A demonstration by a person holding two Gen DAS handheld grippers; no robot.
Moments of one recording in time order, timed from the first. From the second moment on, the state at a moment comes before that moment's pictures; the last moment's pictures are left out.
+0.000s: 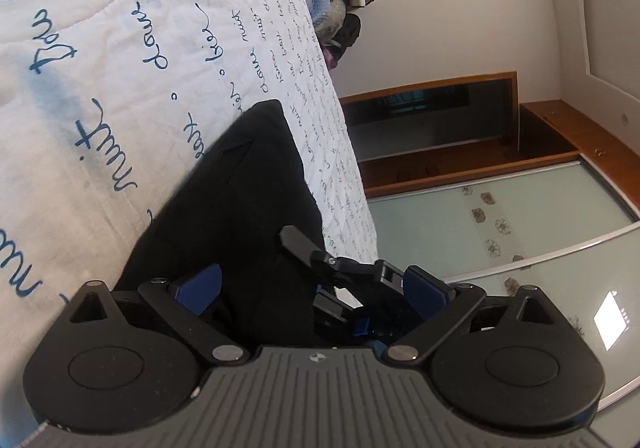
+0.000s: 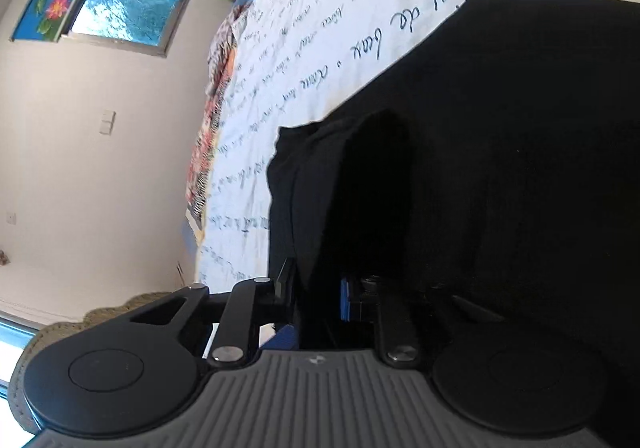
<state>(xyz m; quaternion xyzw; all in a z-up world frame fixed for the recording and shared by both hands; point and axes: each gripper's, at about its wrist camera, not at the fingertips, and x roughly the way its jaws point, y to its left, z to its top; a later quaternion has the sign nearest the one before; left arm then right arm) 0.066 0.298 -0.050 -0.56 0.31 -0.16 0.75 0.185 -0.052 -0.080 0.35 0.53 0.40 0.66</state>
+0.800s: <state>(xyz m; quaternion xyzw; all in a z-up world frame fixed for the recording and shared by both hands) 0.080 0.279 -0.016 -0.52 0.31 -0.16 0.78 0.192 -0.134 -0.077 0.37 0.53 0.37 0.67</state>
